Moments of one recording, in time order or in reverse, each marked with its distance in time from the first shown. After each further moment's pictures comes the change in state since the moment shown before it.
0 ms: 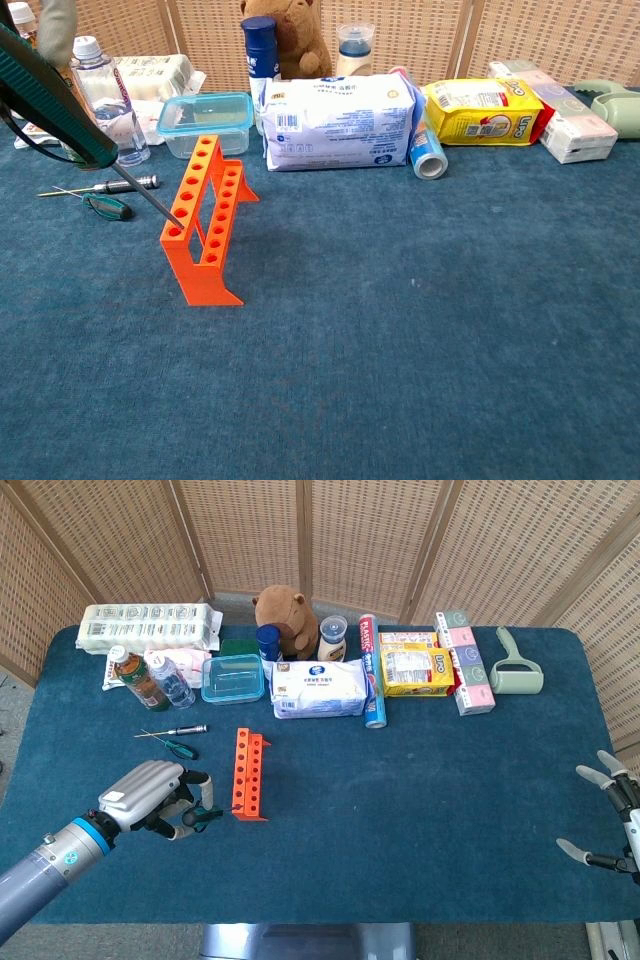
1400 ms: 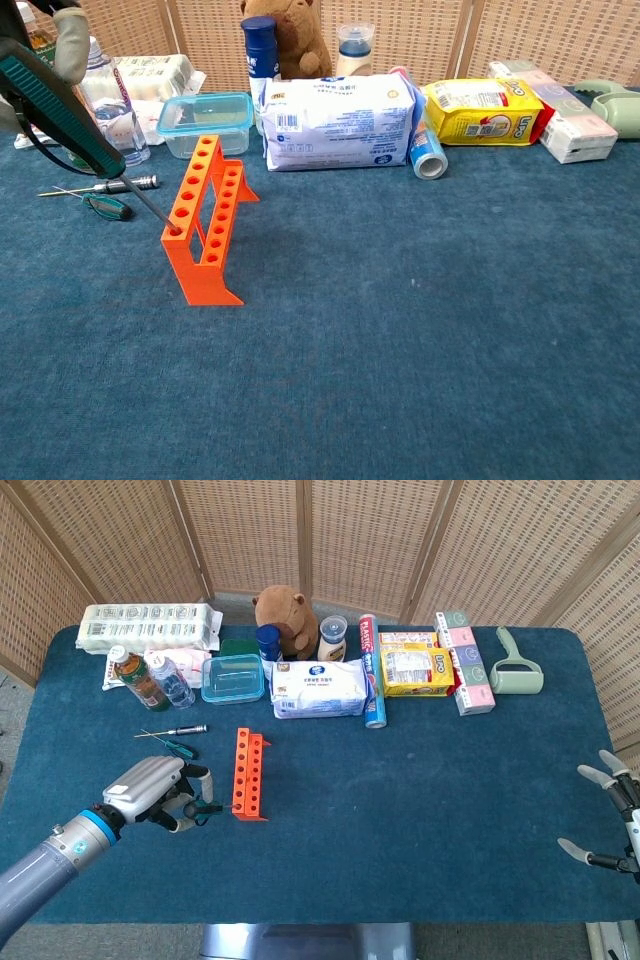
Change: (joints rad) left arm -0.042 -0.060 0.003 0.036 -0.151 -0.019 0.086; right arm 0.000 0.002 0.001 0.001 0.002 0.000 0.008
